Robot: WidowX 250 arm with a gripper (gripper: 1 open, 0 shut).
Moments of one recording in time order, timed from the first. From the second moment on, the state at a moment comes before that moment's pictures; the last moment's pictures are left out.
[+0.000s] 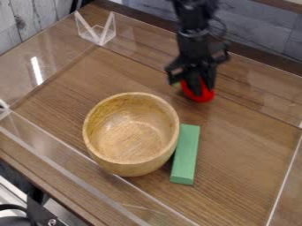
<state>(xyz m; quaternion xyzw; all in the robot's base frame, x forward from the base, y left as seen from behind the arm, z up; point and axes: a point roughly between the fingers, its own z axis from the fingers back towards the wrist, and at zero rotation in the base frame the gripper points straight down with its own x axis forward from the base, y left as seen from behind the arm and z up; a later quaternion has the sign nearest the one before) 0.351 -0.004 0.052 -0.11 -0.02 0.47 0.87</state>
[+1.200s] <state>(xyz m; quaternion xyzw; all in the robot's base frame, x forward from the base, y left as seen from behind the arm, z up) 0.368 0.110 0.052 -0.11 -0.07 0.52 0.84</state>
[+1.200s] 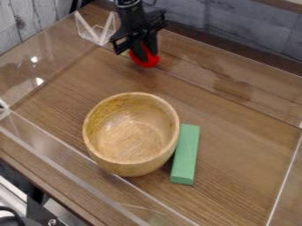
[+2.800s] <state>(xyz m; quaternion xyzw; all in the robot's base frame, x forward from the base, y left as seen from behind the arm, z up) 0.372 0.112 0.057 -0.14 -0.04 0.46 0.88</state>
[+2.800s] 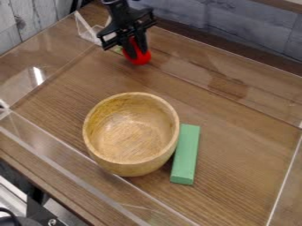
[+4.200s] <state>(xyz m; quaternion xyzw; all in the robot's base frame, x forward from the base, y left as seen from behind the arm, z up) 0.305 0.176 0.060 -0.15 -0.04 0.29 0.94</state>
